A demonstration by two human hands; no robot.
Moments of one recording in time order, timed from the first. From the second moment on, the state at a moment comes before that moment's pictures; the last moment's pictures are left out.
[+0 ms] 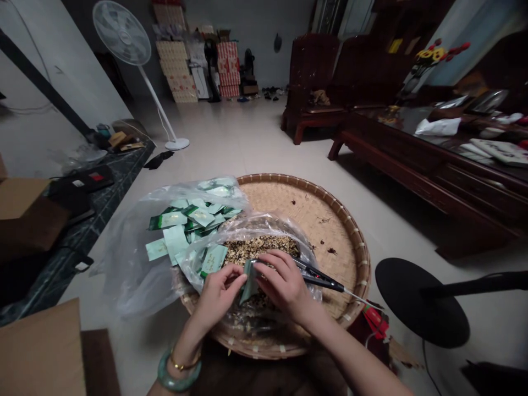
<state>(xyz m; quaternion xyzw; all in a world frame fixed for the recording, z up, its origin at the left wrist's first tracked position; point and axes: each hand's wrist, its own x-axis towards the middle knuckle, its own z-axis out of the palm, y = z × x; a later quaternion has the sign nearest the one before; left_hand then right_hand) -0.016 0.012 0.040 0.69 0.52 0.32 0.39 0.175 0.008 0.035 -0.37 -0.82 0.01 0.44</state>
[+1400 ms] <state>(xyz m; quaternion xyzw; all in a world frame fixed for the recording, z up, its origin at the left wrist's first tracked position) -0.008 0.020 0.046 0.66 0.46 0.30 0.51 0.189 0.014 0.033 -0.47 -0.73 0.33 0.38</state>
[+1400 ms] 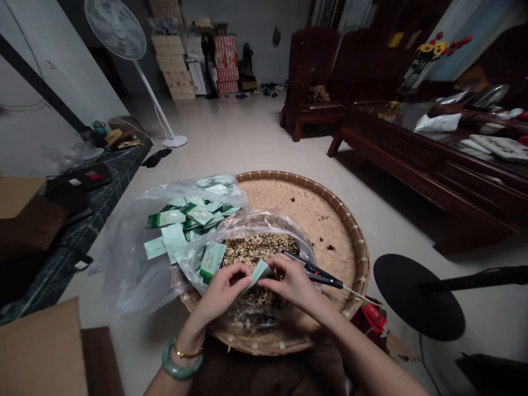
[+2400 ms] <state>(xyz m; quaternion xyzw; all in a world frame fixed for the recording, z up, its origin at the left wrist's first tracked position) -0.011 -0.006 0.000 0.85 0.40 0.33 0.05 0.155 -0.013 0.035 -0.48 -0.77 0.33 0.26</state>
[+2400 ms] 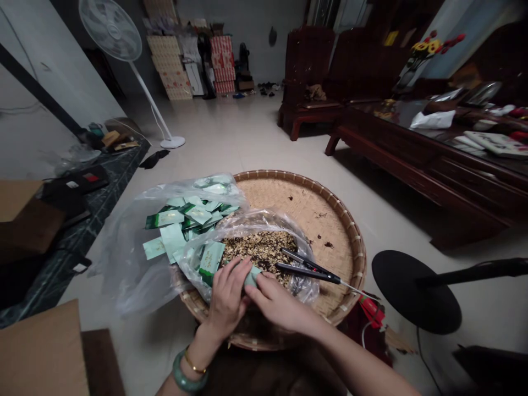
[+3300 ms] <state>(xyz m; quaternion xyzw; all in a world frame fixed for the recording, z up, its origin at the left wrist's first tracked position) -0.044 0.014 0.002 0.67 0.53 0.44 0.27 0.138 0.010 -0.019 -0.52 -0.84 0.06 0.17</state>
